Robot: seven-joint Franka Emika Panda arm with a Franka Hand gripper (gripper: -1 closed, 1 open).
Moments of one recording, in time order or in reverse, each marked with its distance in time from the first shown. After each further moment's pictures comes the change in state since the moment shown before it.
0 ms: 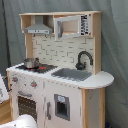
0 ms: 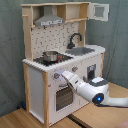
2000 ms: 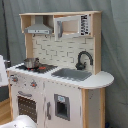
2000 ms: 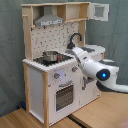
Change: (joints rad) arm 0.114 0.058 -0.231 -0.057 0.071 -0.250 -0.157
